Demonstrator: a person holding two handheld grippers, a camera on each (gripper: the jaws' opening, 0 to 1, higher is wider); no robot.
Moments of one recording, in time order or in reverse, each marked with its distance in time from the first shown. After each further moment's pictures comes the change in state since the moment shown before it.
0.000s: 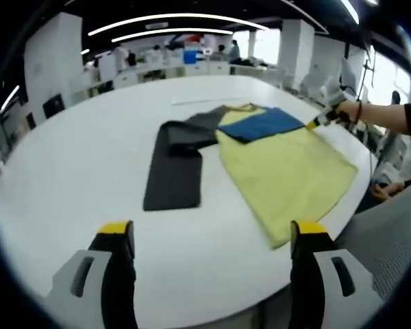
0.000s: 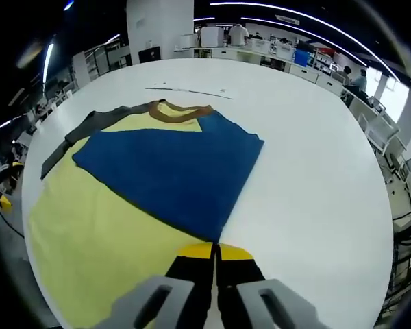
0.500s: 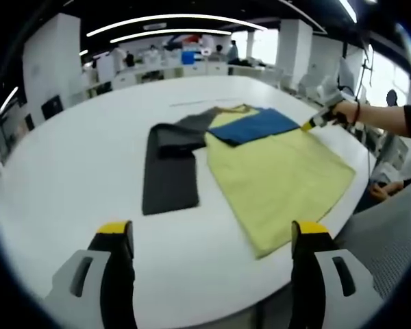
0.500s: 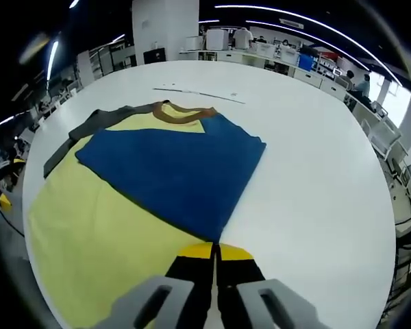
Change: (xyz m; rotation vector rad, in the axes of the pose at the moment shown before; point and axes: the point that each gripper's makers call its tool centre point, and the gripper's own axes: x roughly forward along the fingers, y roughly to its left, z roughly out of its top) left arm 0.000 -0.005 0.002 0.009 -0.003 -0.006; right arm 0.003 0.021 0.005 -0.028 -0.018 0.012
